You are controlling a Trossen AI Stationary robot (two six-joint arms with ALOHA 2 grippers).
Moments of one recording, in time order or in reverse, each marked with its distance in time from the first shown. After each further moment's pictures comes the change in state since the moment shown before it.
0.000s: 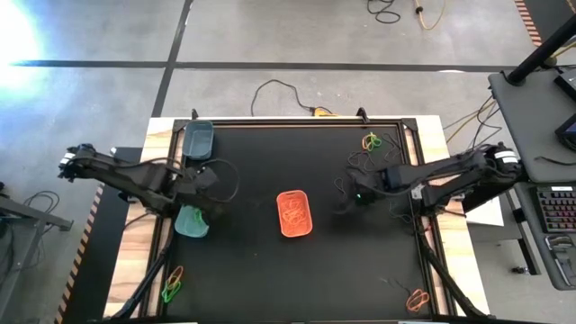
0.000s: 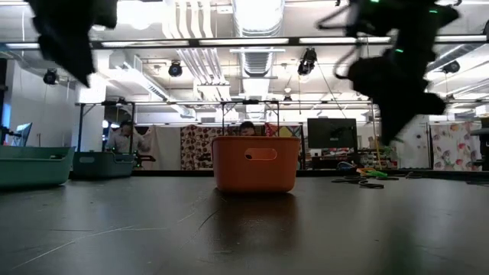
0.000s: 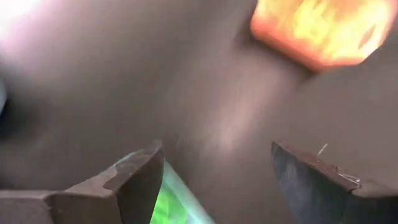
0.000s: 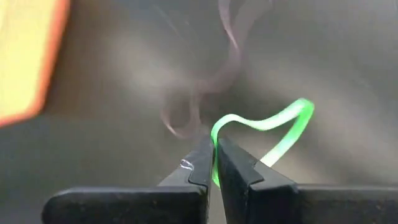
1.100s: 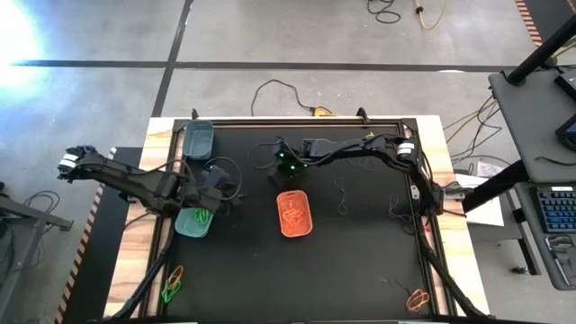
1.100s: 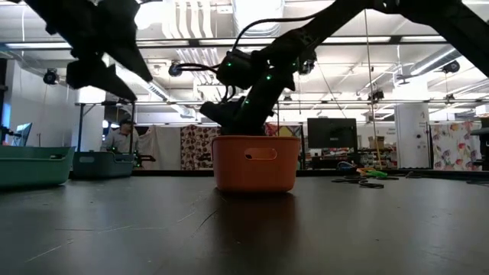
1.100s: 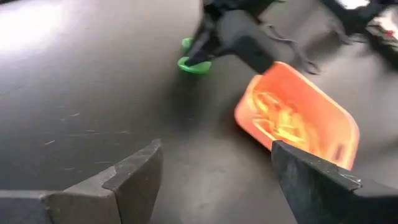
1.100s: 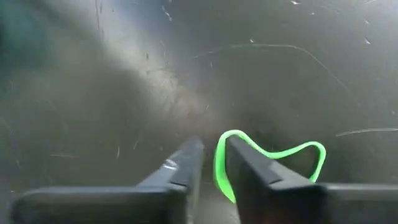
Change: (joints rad) left arm 0.032 -0.002 -0.236 0.537 -0.225 -0.082; right arm -0.276 0.856 0.791 0.337 -0.143 -0.498
